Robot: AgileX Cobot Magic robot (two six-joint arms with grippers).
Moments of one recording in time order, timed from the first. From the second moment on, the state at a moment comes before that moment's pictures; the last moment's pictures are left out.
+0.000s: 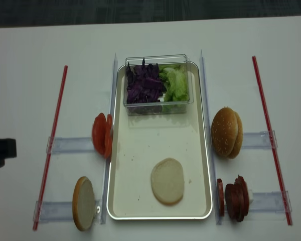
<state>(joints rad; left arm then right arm) 0.00 0.76 -0.83 0.07 1.25 -0.19 -0.01 -0.02 -0.49 0.09 1.11 0.04</state>
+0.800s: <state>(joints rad) 0.00 0.30 -0.55 0.05 1.27 -0.12 -0.01 -0.02 -0.49 0.09 1.11 0.04</state>
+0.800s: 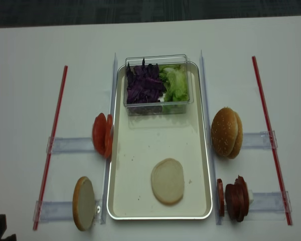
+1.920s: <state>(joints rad) -0.01 0.27 -0.49 0.05 1.17 -0.08 -0.01 -0.02 -0.49 0.09 1.11 0.03</state>
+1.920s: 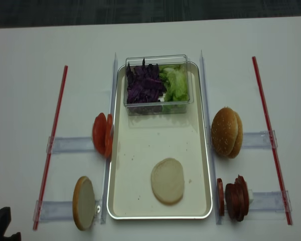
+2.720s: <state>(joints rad) -0.01 0.05 -0.49 0.05 1.17 -0.08 -0.01 -0.02 -0.49 0.09 1.12 0.03</state>
